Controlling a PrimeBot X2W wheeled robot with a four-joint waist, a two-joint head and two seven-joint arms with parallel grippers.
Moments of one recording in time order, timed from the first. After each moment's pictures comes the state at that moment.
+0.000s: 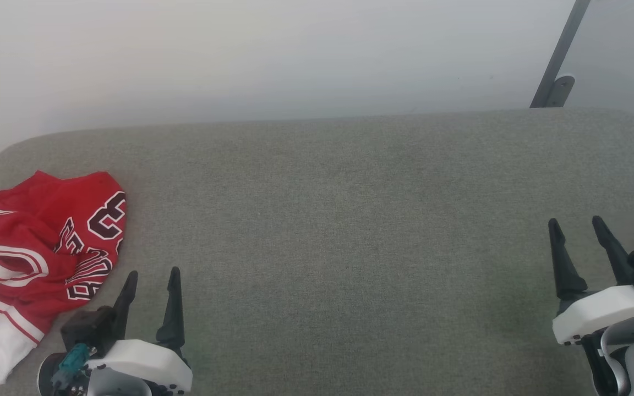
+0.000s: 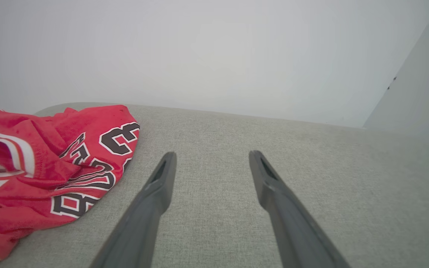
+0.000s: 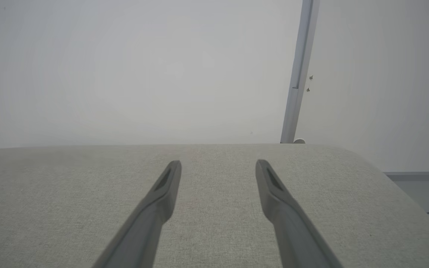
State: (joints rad) left arm -0.06 0.09 0.07 0.28 -0.25 -0.08 -0.21; right arm -0.17 -0.23 -0.05 0.32 0.27 0.13 -0.21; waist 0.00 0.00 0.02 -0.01
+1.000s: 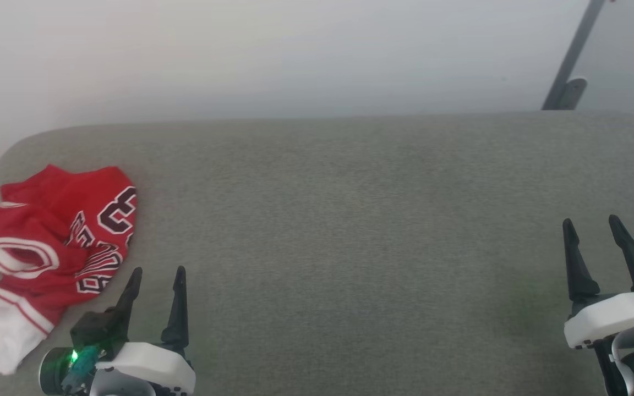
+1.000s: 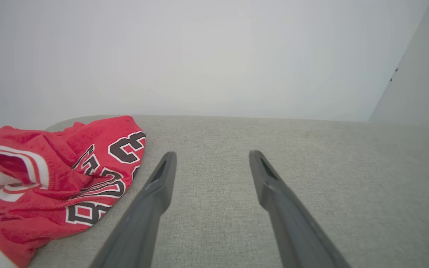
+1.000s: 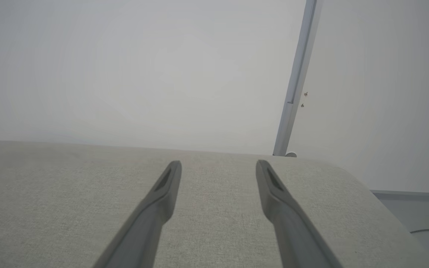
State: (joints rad) left arm -0.06 0.06 0.11 0.29 -0.12 -0.12 -0.26; right arm -0.16 -0.23 -0.09 0.30 0.19 0.13 -0.26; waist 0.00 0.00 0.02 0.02
